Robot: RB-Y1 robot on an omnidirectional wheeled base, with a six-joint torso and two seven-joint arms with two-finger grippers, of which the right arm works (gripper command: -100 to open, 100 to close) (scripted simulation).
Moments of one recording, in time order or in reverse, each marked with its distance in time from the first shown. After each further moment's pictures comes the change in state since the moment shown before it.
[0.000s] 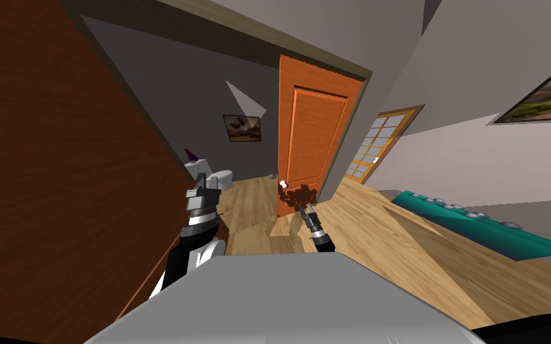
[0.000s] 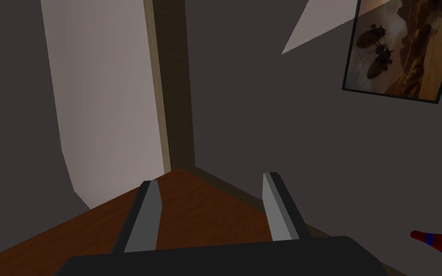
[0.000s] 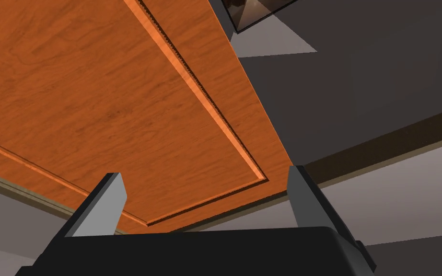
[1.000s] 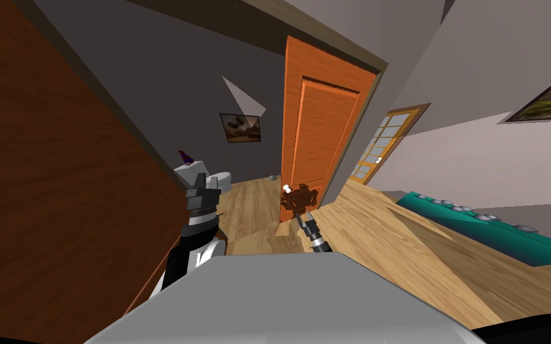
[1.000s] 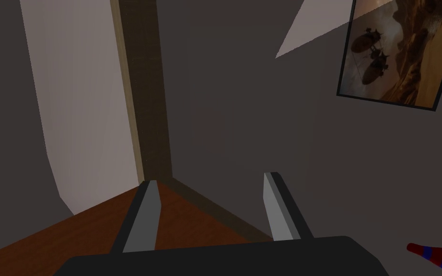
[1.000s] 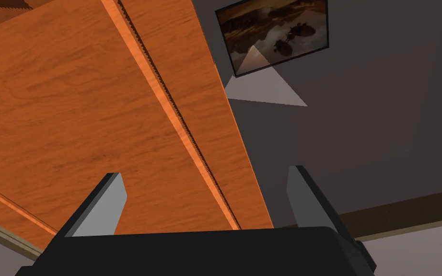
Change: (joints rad) arm 0.000 -0.006 -0.001 0.158 0.066 -0.068 0.165
